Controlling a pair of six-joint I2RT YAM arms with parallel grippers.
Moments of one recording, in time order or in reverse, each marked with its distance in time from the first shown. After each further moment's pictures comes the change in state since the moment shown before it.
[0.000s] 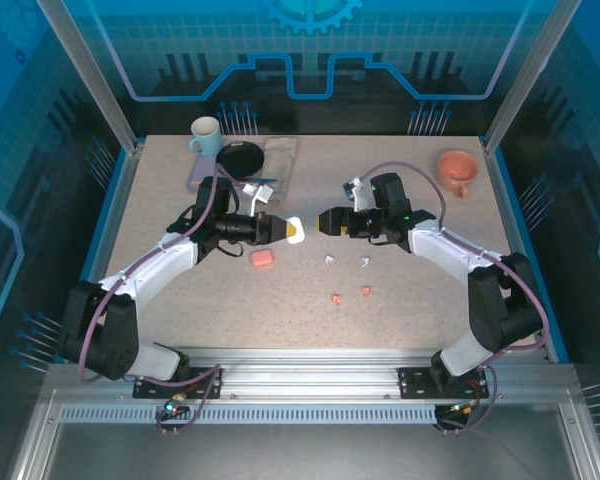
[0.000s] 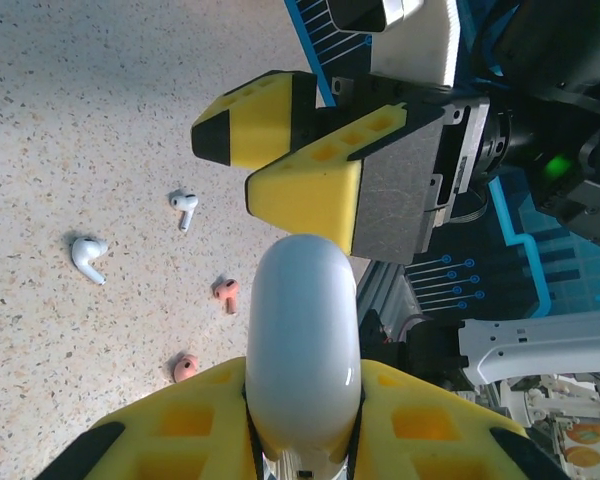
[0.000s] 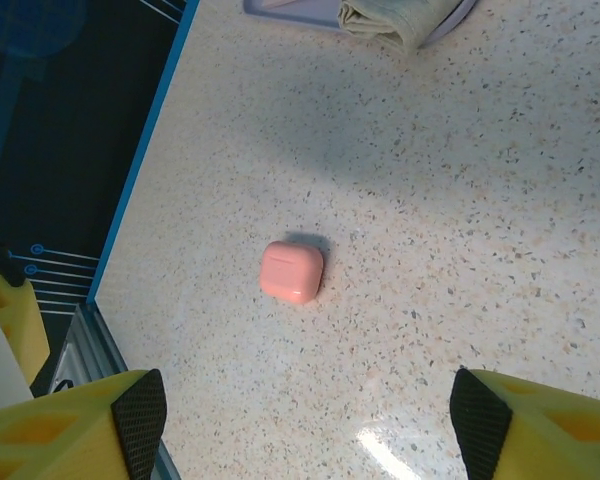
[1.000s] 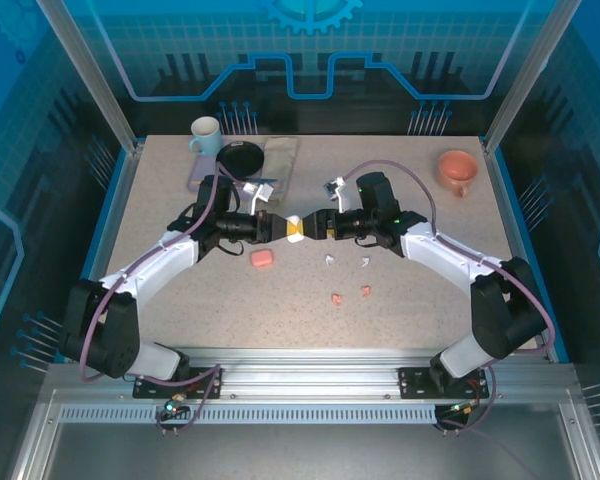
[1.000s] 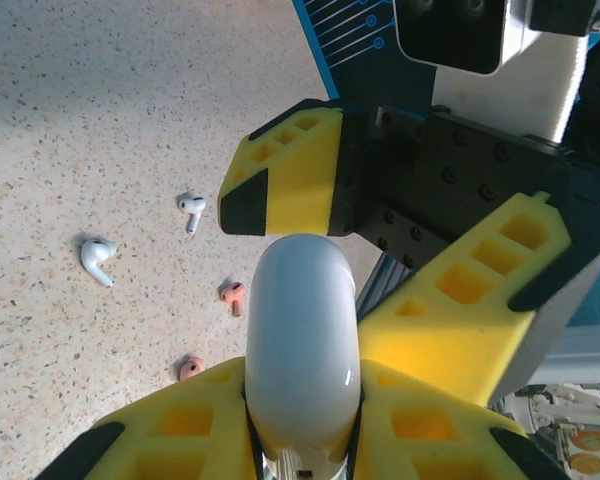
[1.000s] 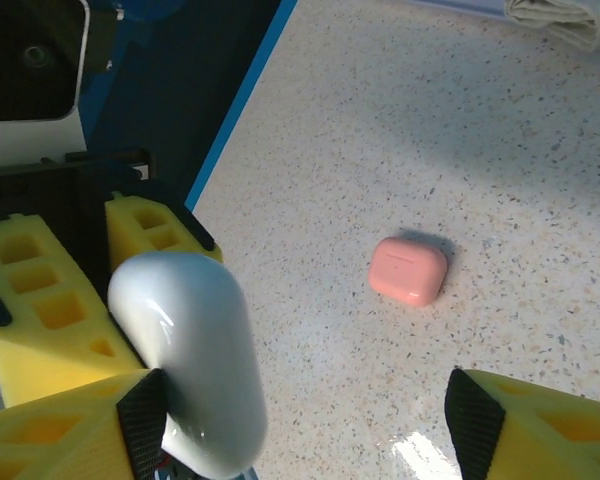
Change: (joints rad) left arm -0.002 0.011 0.016 -0.016 -0.018 0.000; right arm 0.097 -0.020 0.026 0.057 -0.058 0.042
